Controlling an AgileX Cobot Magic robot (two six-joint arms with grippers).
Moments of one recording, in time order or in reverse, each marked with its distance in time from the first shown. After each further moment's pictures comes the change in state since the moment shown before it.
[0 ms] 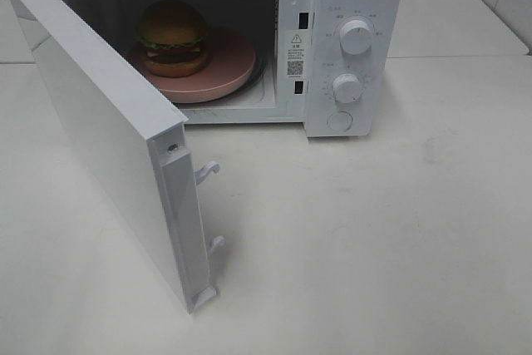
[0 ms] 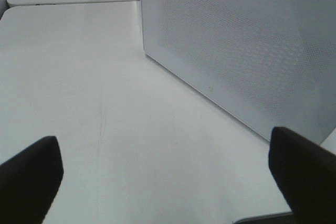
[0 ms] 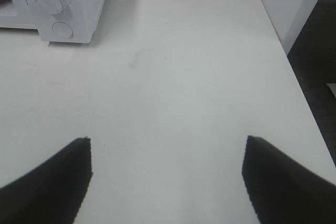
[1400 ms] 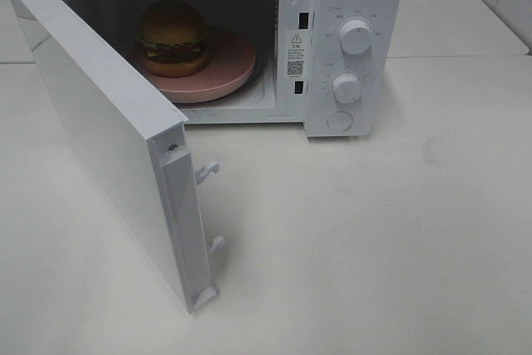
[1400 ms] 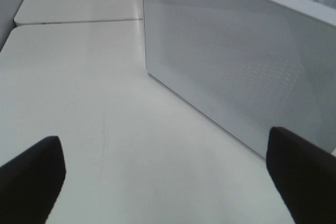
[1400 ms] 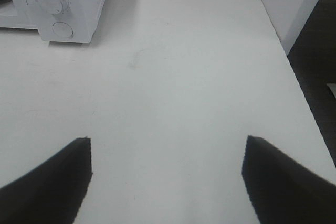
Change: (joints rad) left arm 0.000 0.017 -0.022 -0.004 -0.049 0.000; right arm 0.000 0.000 0.000 0.000 0.000 -0.001
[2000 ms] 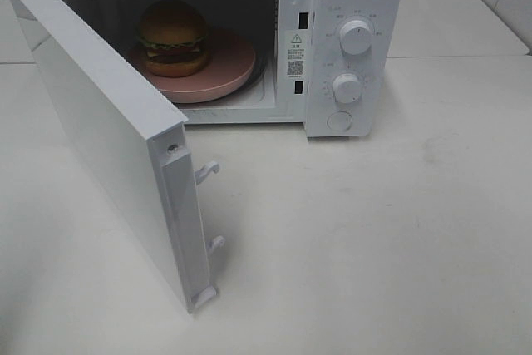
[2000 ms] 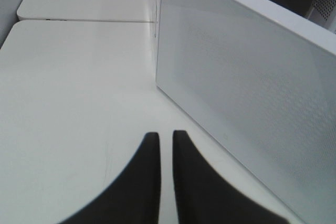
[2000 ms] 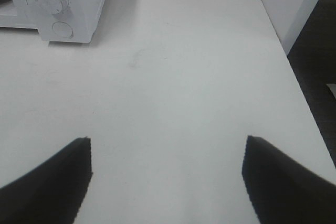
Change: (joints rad) left arm 0.000 0.318 0.009 -0.020 -0.289 0.001; right arm 0.000 0.000 0.000 0.000 0.000 -0.002
